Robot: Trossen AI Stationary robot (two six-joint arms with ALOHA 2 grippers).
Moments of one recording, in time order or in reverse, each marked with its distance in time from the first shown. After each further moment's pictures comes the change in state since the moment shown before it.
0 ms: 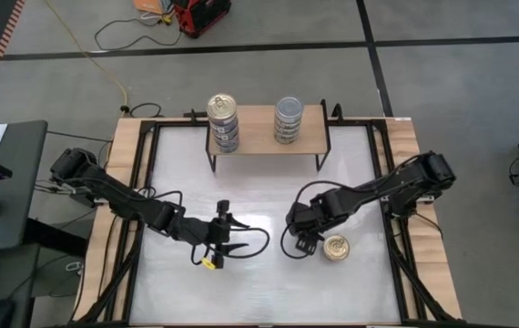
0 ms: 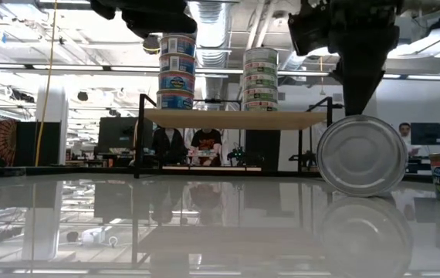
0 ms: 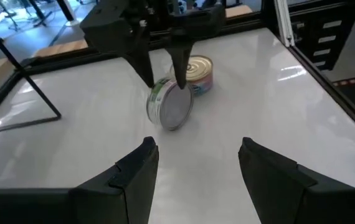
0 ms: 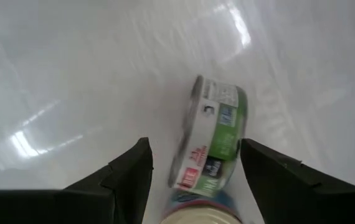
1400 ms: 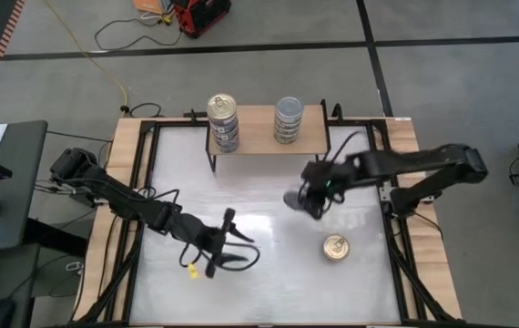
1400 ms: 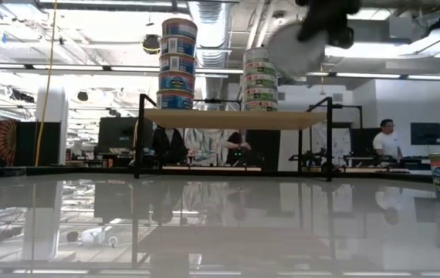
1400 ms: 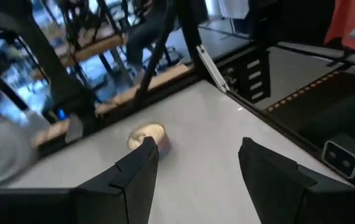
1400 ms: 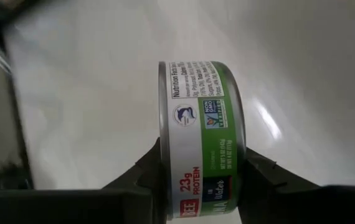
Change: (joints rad) left arm 0.001 0.000 -0.009 0.221 0.258 0.294; right arm -0.266 -0.395 -0.029 0.181 0.019 -0.190
